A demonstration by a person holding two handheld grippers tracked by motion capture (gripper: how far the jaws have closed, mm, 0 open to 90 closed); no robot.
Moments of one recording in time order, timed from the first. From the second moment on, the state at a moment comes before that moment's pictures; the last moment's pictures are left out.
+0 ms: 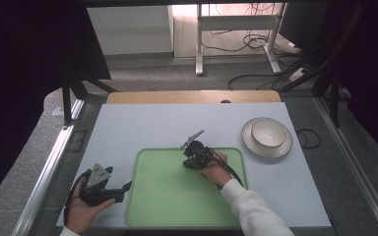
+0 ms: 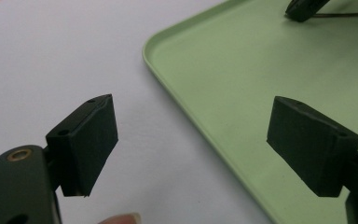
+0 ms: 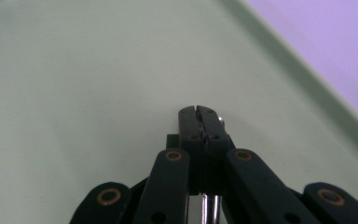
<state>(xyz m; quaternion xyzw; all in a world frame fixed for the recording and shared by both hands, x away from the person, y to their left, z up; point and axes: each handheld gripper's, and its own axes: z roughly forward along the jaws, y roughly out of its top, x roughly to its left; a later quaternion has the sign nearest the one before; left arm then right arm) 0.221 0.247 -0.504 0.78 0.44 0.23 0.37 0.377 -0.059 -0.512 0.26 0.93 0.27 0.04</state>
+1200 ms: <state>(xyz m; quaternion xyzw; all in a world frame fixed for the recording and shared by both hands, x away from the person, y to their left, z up) 0.222 0.248 -0.504 0.78 0.44 0.23 0.37 0.398 -0.134 -0.506 0.38 0.89 0.26 0.10</state>
